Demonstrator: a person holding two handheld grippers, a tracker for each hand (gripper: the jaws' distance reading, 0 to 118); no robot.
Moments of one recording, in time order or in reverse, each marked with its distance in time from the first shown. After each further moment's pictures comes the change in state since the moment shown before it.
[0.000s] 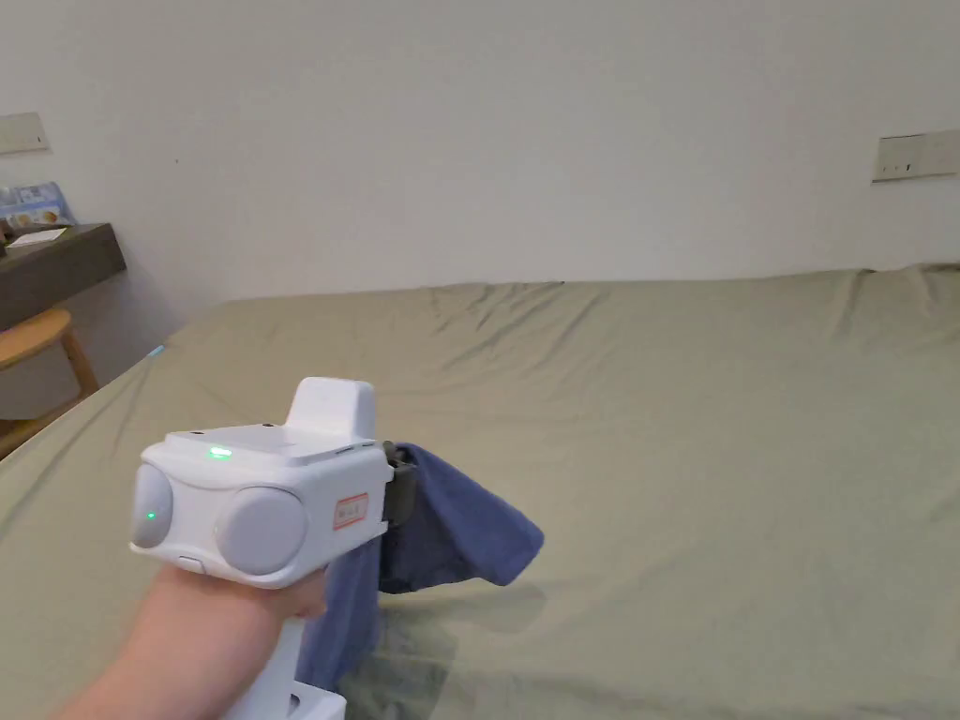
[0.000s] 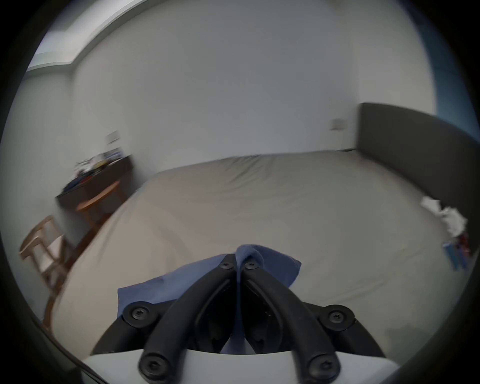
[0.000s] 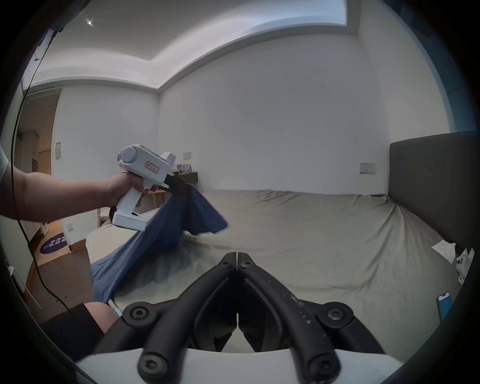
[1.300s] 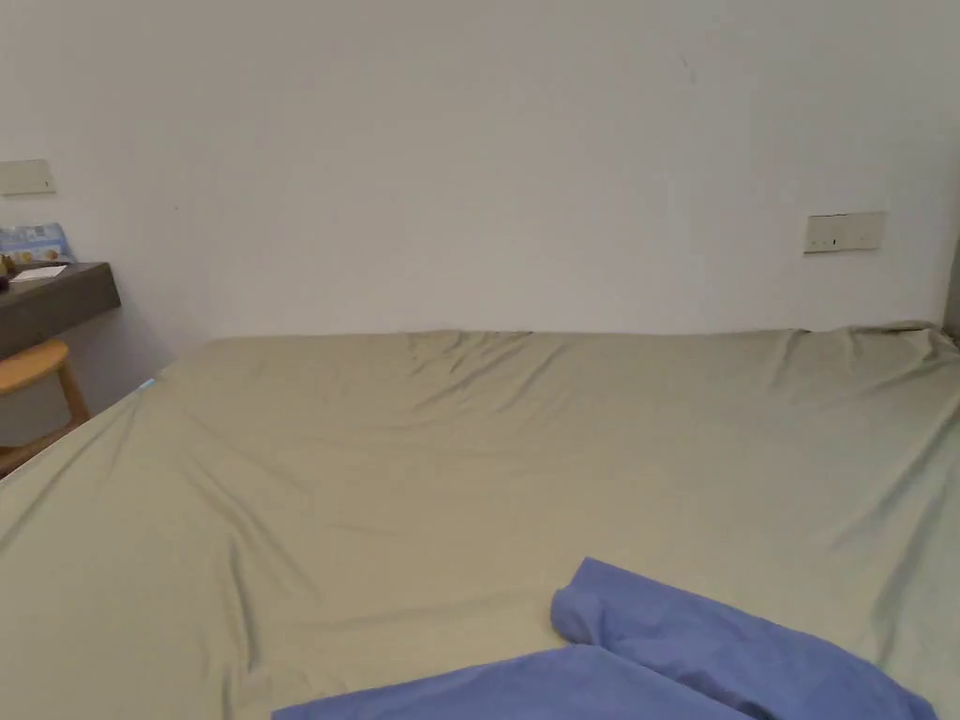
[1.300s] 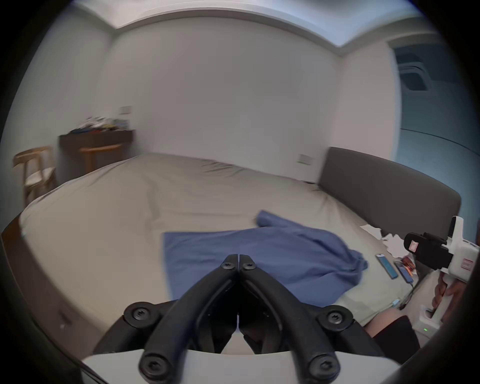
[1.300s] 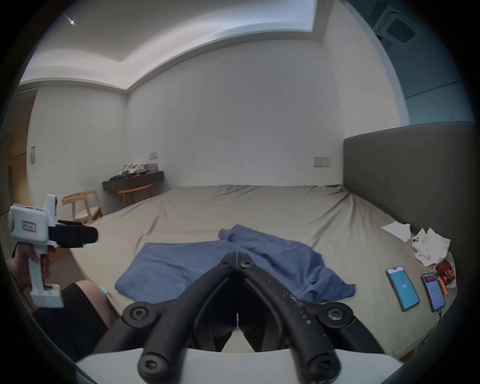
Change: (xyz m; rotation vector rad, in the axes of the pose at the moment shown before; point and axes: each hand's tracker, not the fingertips) left arm 0.034 -0.235 0.247 0.066 0.112 0.316; right arm 0.021 -0.034 0.084 -0.087 -0.140 -0.012
